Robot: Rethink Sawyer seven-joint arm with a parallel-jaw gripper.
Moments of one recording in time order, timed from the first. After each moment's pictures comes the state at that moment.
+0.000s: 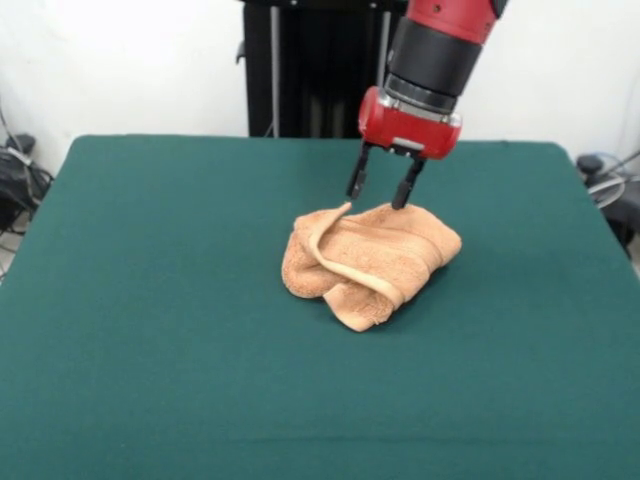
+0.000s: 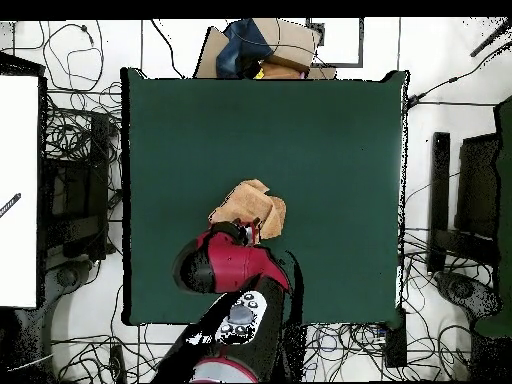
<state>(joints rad) 0.15 -0.54 -0.32 1.85 -0.06 0.04 1.67</state>
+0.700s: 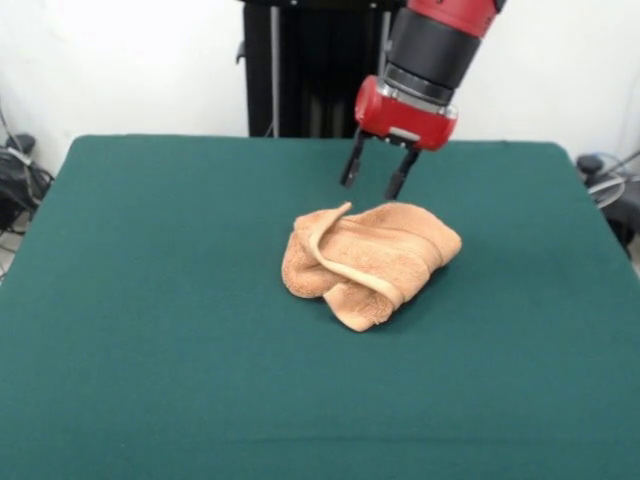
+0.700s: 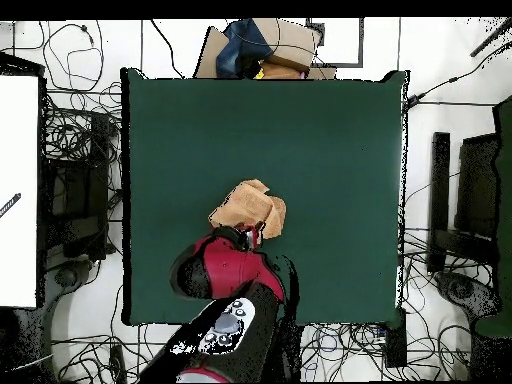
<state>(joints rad) 0.21 -0.53 -0.39 1.85 -0.06 0.04 1.67</state>
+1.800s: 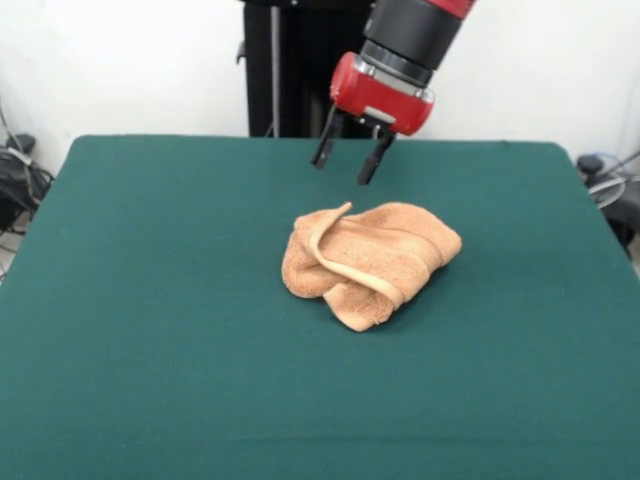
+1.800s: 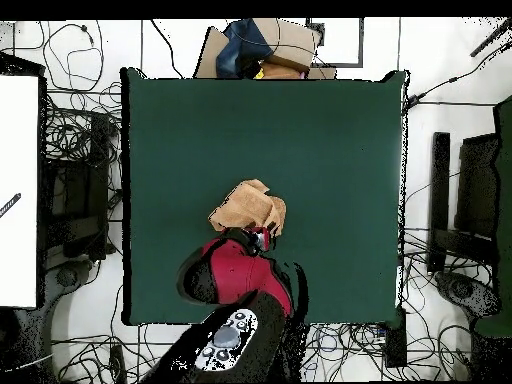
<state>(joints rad) 0.23 -0.54 -0.46 1.85 -0.06 0.02 1.67</state>
